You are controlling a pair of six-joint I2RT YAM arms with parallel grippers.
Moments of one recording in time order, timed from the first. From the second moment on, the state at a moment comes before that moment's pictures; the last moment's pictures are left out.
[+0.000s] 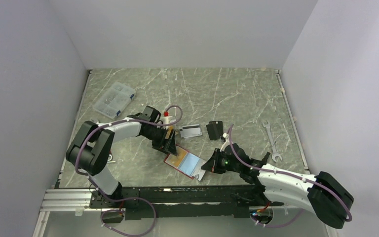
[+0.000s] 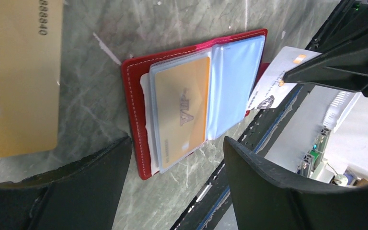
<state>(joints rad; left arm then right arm) -0.45 1.65 0.84 -0.41 0.71 -0.14 0.85 0.93 0.17 0.14 -0.17 1.01</state>
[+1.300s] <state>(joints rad) -0.52 1.58 0.89 -0.49 0.66 -0.15 0.85 0.94 0.12 0.22 -0.16 1.05</state>
